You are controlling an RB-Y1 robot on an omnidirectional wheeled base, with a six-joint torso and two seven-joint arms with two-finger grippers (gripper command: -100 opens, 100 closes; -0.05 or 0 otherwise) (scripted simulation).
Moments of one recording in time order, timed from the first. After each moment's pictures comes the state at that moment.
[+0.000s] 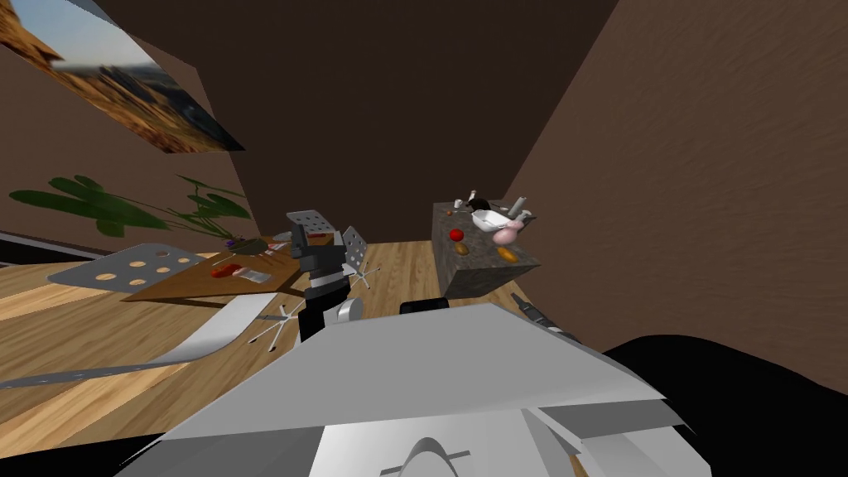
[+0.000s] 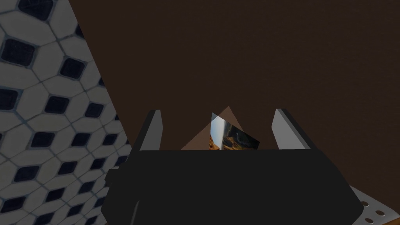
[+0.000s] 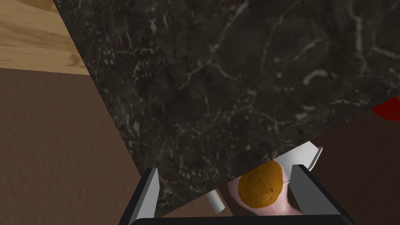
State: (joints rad) left arm 0.54 -0.01 0.01 -2.34 0.07 -0.45 0.14; right arm 0.88 -0.63 -0.11 -1.42 -0.05 -0.42 0.26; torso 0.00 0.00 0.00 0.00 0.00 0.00
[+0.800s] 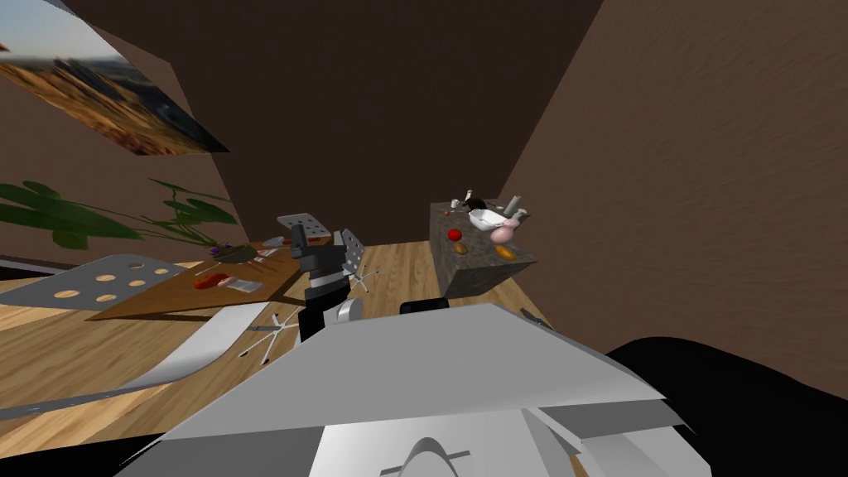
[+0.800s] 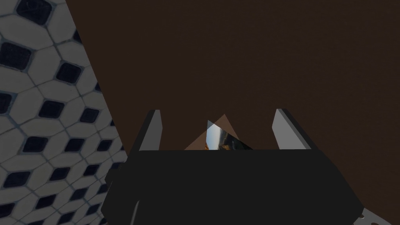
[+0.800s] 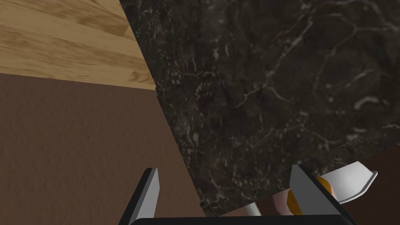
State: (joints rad) left arm 0.54 -0.01 0.01 -2.34 0.07 -0.45 0.14; right arm 0.99 -0.66 -0.10 -1.43 -0.06 -0.33 0.26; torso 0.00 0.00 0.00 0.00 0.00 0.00
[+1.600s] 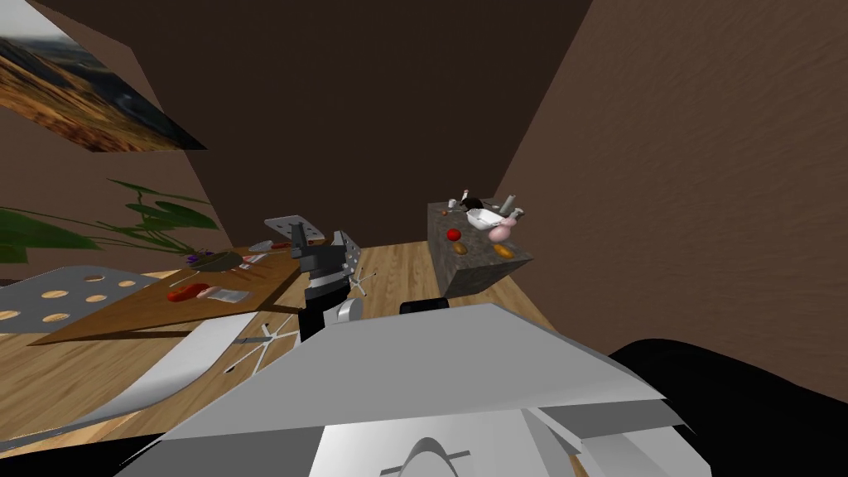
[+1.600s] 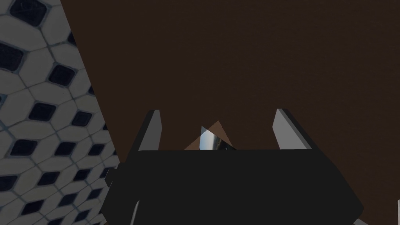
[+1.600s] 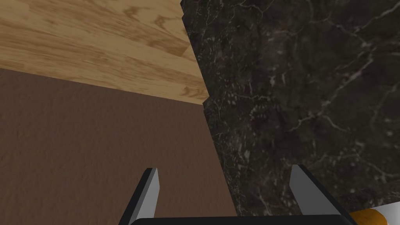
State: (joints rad) left arm 0.54 -0.01 0.01 -2.34 0.07 -0.45 0.14; right arm 1.07 -0.68 -0.08 -1.40 -0.07 -0.25 0.27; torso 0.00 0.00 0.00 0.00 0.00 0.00
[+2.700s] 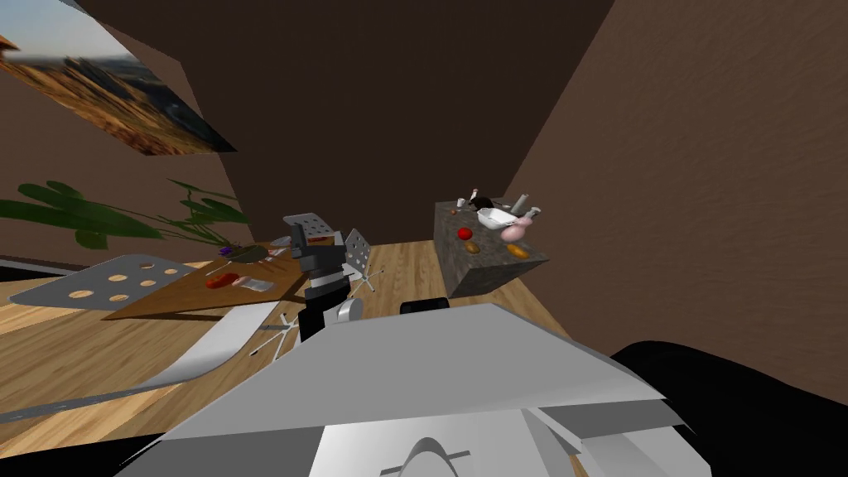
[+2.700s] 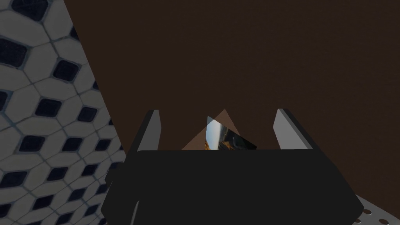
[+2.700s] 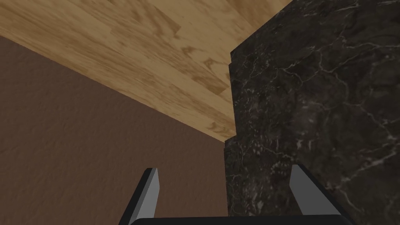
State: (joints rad) left arm 0.54 -0.01 0.01 -2.34 0.07 -0.45 0.14; right arm 1.13 -0.80 -0.02 -1.32 -0.01 -0.14 0.28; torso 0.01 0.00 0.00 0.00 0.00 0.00
